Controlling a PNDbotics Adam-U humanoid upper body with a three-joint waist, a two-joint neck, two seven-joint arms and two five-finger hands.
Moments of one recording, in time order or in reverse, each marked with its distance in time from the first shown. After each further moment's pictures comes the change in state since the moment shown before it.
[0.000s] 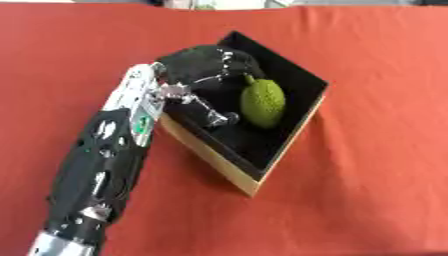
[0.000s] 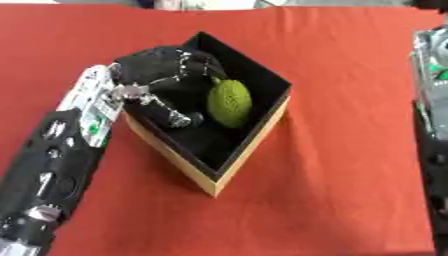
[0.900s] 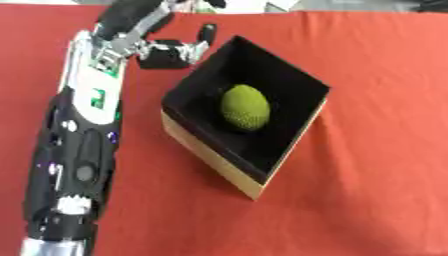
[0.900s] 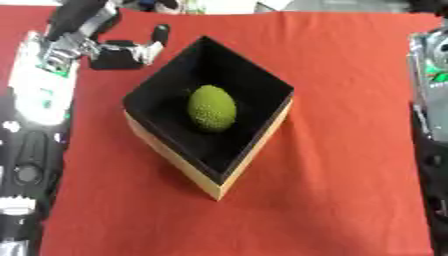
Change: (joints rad) left arm -0.021 0.039 0.278 -0.236 0.264 0.025 -0.009; right arm 0.004 -0.002 -0.012 0.000 0.007 -0.002 -0.013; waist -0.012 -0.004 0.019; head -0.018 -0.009
